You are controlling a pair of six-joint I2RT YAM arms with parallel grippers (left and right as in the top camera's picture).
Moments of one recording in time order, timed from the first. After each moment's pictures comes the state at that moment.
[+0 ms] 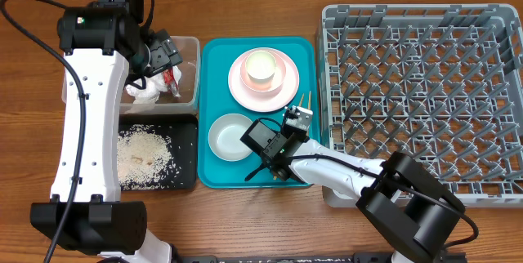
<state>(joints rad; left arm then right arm) -0.03 1.76 1.94 -1.44 -0.14 -0.56 0.89 1.88 1.05 -0.48 0.46 1.20</state>
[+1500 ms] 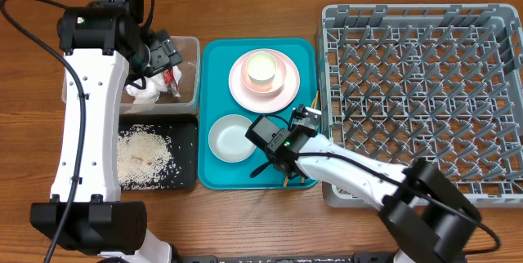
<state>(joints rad) -0.03 1.75 1.94 -1.44 -0.14 -0.56 0.87 1.77 1.11 -0.73 0.41 1.19</state>
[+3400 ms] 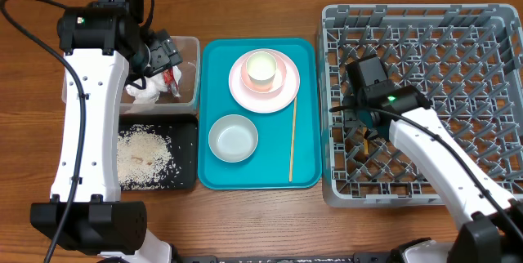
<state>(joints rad) -0.03 1.76 1.94 -1.44 -0.14 -0.56 0.33 1.53 1.12 -0.82 0.25 0.29</state>
